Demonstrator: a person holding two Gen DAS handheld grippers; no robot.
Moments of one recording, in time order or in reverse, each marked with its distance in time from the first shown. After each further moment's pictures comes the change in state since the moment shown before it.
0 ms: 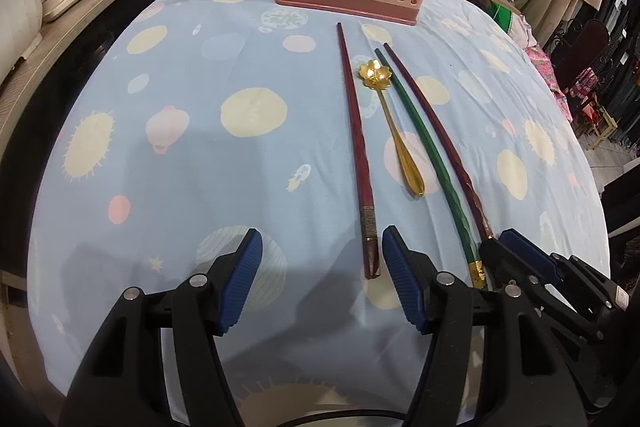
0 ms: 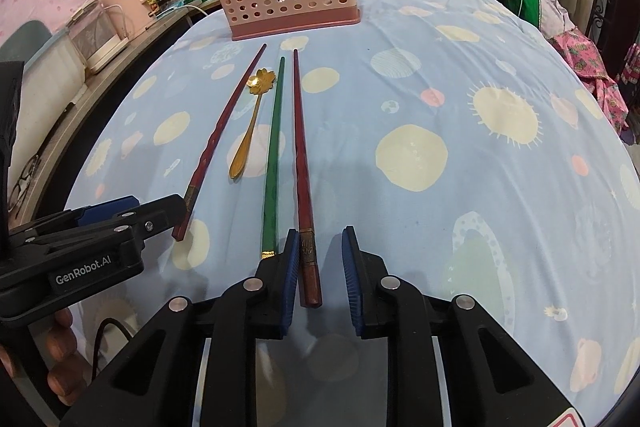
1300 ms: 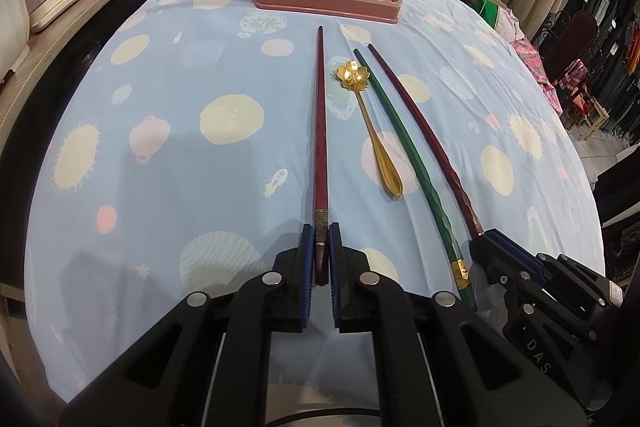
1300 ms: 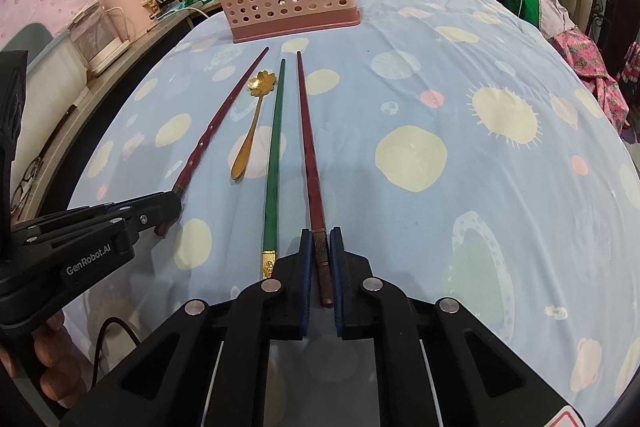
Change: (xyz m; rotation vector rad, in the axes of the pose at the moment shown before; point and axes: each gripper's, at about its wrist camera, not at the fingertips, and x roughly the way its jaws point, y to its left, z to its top) left arm -0.003 -0.007 0.002 0.035 0.004 -0.032; right arm -0.001 -0.001 0.002 0.004 -0.006 0.006
